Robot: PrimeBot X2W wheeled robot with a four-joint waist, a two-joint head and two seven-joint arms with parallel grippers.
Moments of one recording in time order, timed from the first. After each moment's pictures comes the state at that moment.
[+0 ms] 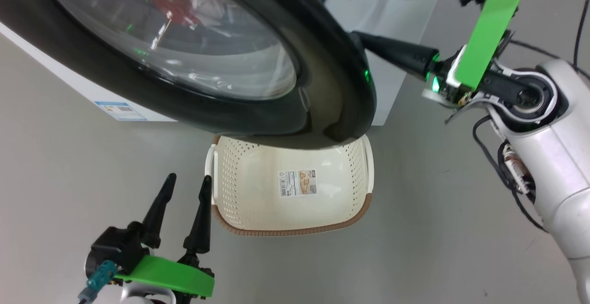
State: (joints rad) left arm -0.21 0.03 -0.10 0.25 -0.32 -0.13 -0.25; right arm -0.92 -0.26 0.43 0.45 1.73 0.12 0.67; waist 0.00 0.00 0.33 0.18
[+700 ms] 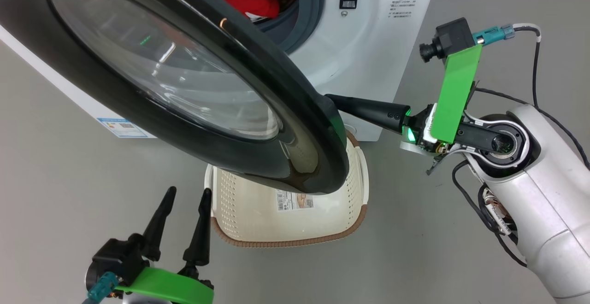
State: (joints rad) left arm -0.16 0.03 -0.10 0.25 -0.32 -0.13 -0.25; right arm -0.77 -0.24 0.44 0.32 1.72 0.12 0.74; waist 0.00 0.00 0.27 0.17
